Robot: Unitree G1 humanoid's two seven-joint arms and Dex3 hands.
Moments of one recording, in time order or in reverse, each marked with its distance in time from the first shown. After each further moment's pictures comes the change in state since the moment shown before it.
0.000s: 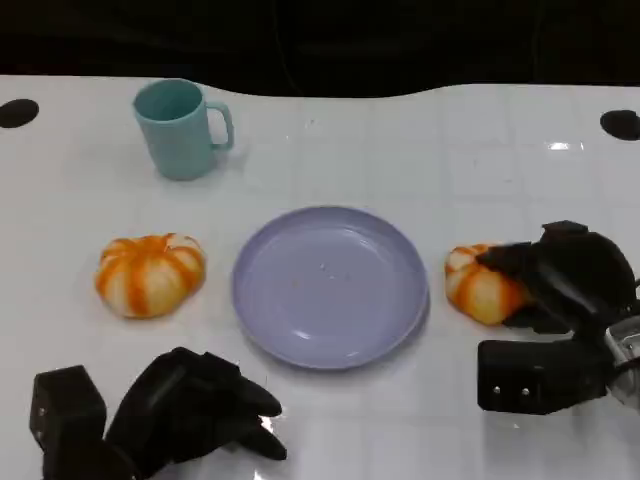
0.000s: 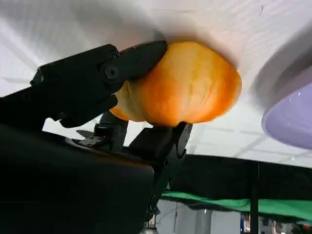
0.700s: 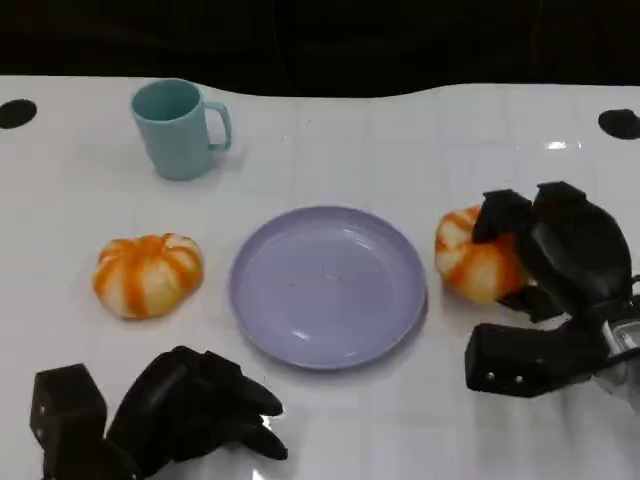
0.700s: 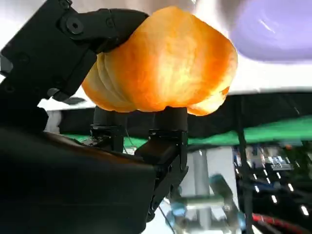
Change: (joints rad) left arm 0.003 -0.001 -0.003 -0.010 0.004 0.005 0.001; right arm -0.025 0.012 -0.022 -0.050 0.075 -0.114 -0.194
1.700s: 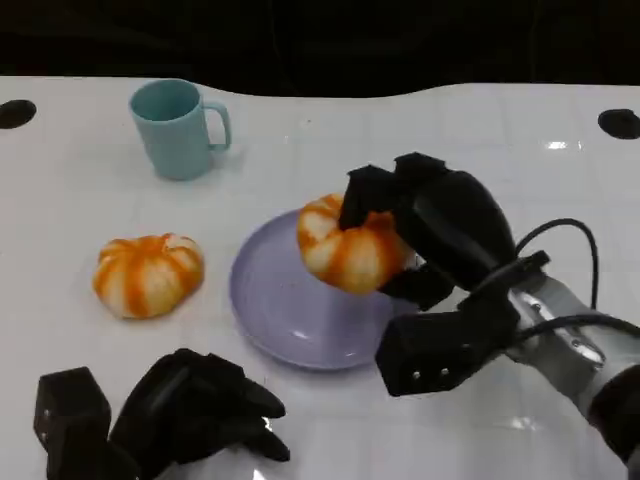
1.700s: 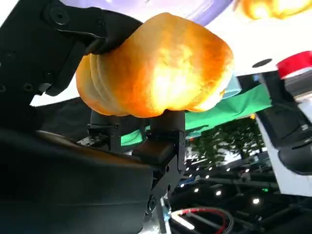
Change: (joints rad) left arm 0.002 -0.002 -0.008 0.014 -0.002 -0.018 0.010; right arm -0.050 0.158 0.009 -0.161 0.042 -0.114 0.242
